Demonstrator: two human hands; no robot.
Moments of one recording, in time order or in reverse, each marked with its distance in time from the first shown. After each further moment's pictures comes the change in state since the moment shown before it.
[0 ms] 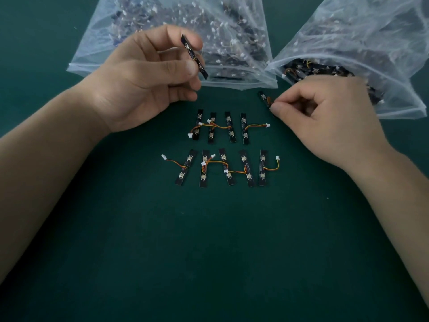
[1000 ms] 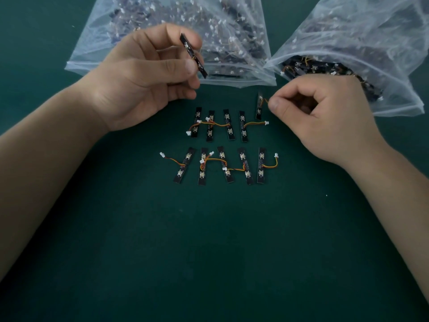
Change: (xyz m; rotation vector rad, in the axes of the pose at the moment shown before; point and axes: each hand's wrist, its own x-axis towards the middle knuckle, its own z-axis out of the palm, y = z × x) left_hand 0.001 -0.002 -0.001 0.014 0.004 0.002; right_hand -0.002 -0.002 0.001 0.112 -0.013 -0.033
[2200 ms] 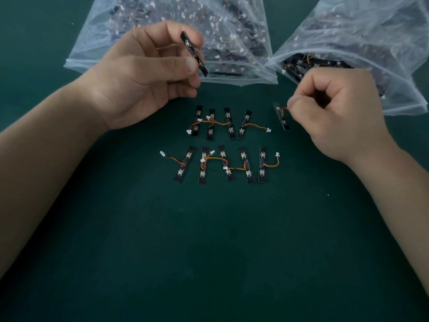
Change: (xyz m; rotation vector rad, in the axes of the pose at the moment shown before) left_hand 0.001 -0.001 -0.002 -0.006 -0.019 -0.001; right_hand -0.001 -0.004 -0.005 0.120 0.043 -0.039
